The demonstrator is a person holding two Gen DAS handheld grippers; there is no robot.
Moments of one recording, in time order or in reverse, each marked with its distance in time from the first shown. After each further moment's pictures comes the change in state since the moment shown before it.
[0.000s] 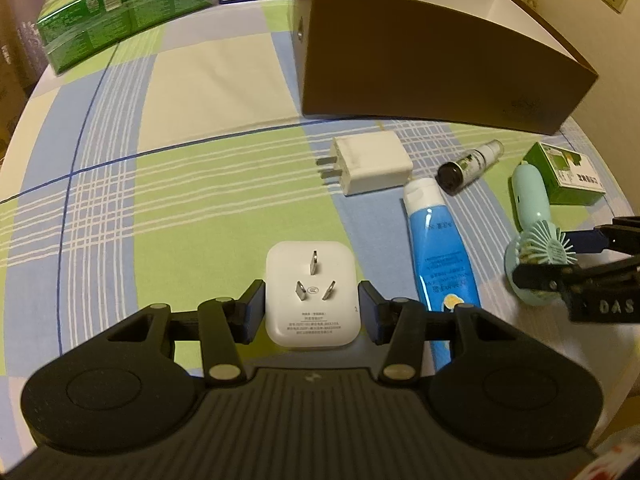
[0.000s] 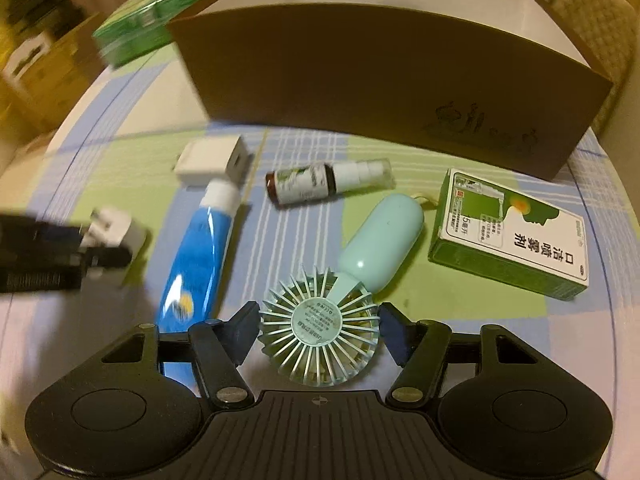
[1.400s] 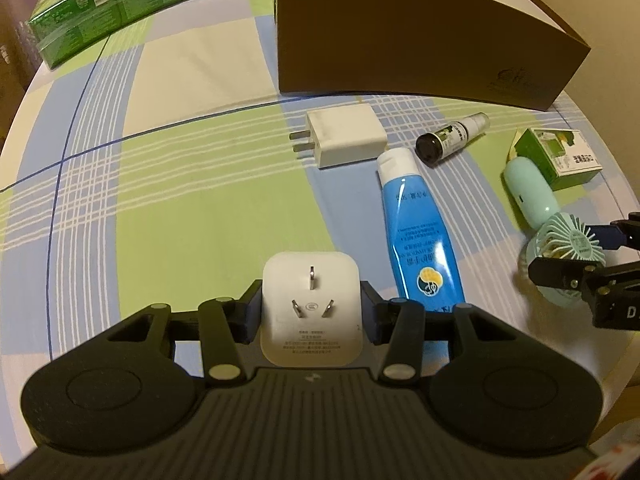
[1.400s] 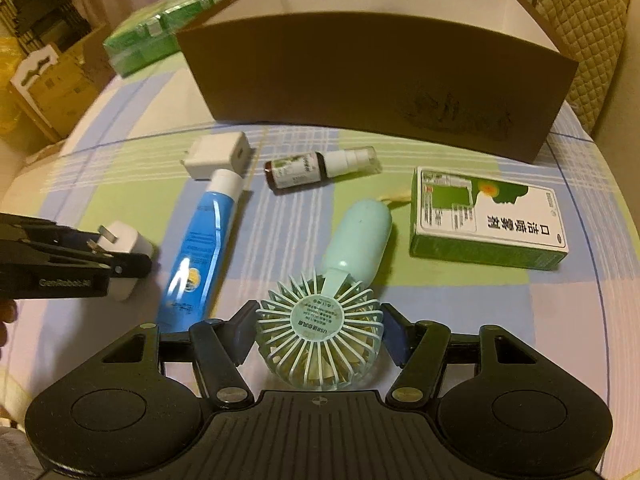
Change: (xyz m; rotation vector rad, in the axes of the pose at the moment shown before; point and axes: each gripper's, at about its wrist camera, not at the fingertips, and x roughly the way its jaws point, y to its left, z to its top) left arm 0.000 -0.023 -0.011 0.007 0.033 0.030; right arm -0.024 -0.008 -0.020 0.045 -0.041 0.031
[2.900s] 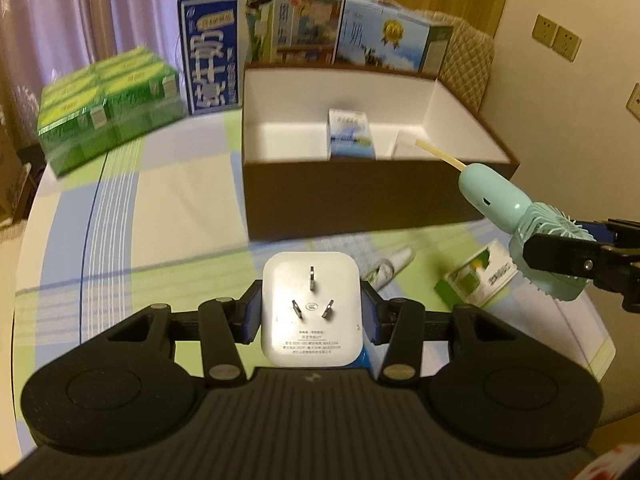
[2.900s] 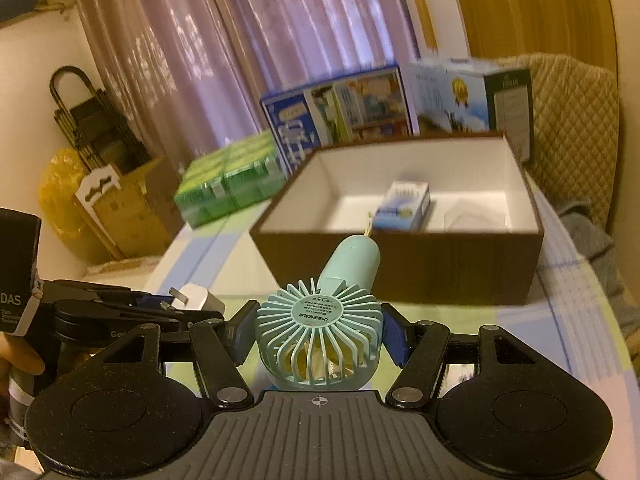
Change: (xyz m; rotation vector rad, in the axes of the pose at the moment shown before) left arm -0.097 -0.024 0.060 0.030 -0.251 -0.065; right arm -0.118 -0.010 0.047 0.029 -0.383 0.181
